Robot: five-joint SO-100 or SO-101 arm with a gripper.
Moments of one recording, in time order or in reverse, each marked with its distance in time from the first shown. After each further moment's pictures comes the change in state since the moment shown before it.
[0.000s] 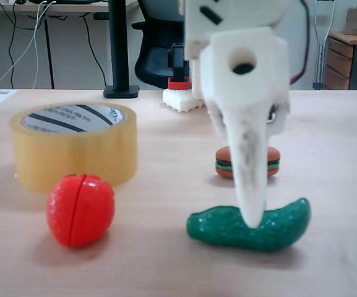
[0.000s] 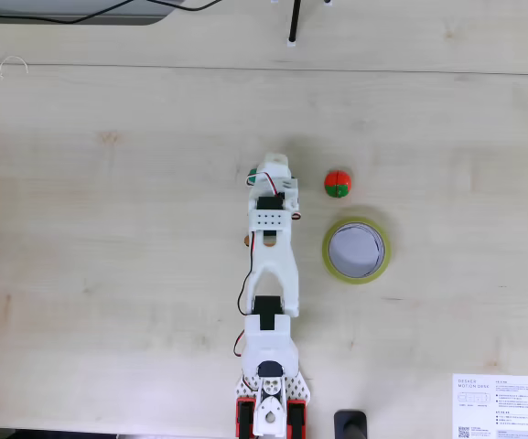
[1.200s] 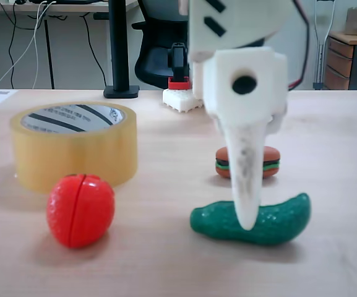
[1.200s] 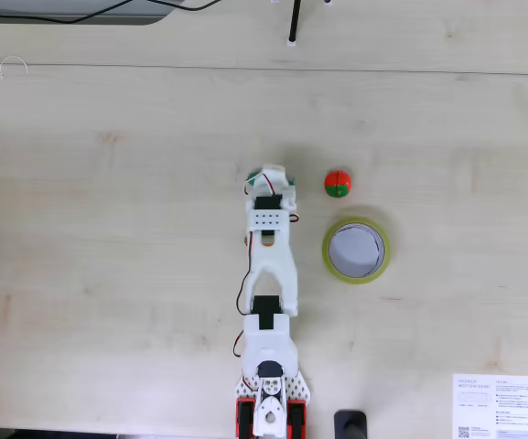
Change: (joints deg) arm 0.0 -1.0 -0.2 9.6 -0.1
